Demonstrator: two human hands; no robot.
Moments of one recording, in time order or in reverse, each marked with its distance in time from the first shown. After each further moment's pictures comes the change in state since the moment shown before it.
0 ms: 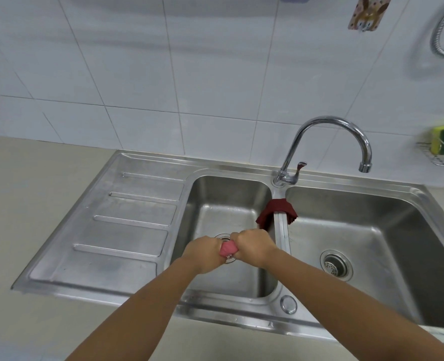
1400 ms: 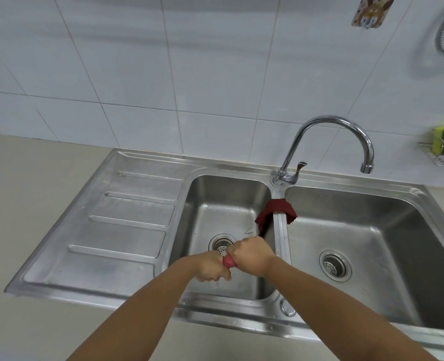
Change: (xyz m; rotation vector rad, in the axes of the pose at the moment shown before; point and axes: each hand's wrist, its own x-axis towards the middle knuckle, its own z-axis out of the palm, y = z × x) left_hand 0.010 0.002 0.009 -0.486 -0.557 -0.178; right_hand -0.003 0.000 0.020 -0.152 -0.059 -0.176
